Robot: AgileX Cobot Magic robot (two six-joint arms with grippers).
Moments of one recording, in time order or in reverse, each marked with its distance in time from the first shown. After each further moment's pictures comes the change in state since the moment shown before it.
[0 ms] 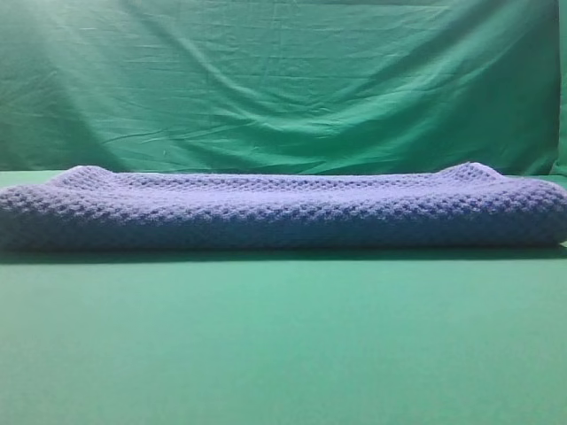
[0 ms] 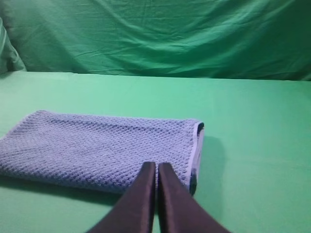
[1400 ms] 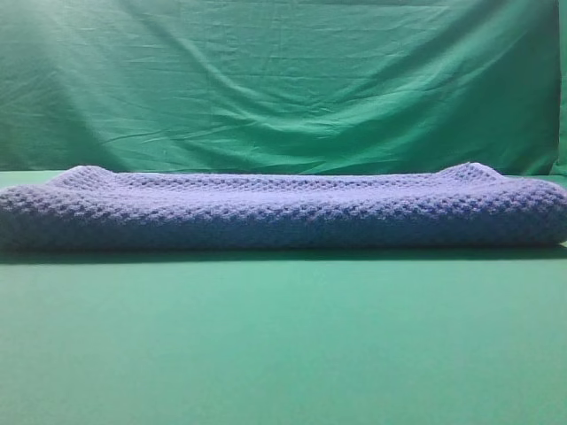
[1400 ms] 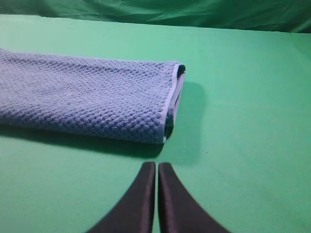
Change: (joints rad) left arm 0.000 0.000 0.201 0.103 -0.136 0.005; right arm 0.000 0.000 0.218 -0.095 -0.088 0.003
